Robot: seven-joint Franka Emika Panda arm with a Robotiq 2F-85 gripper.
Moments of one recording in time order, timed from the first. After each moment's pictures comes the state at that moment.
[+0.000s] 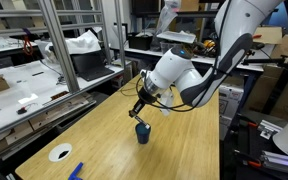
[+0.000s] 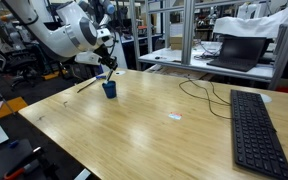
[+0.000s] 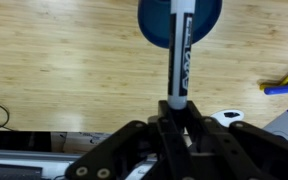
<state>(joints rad) 0.53 0.48 -0.16 -2.13 -0.51 3.20 0.65</state>
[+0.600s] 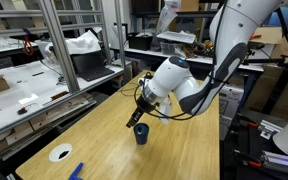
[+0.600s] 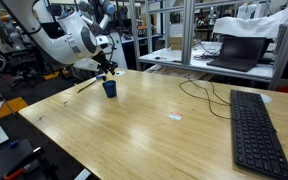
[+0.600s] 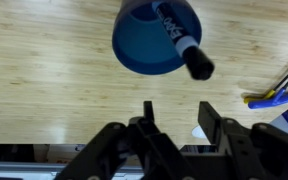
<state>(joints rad) 0.52 0.55 -0.13 -2.10 -0.51 3.24 0.65</state>
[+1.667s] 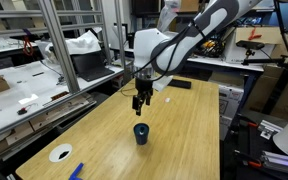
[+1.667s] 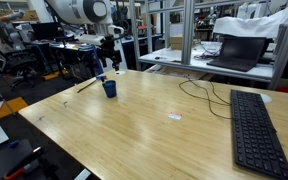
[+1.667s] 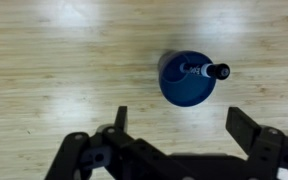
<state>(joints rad) 0.25 0.46 0.14 -1.85 -0.01 2.36 0.24</state>
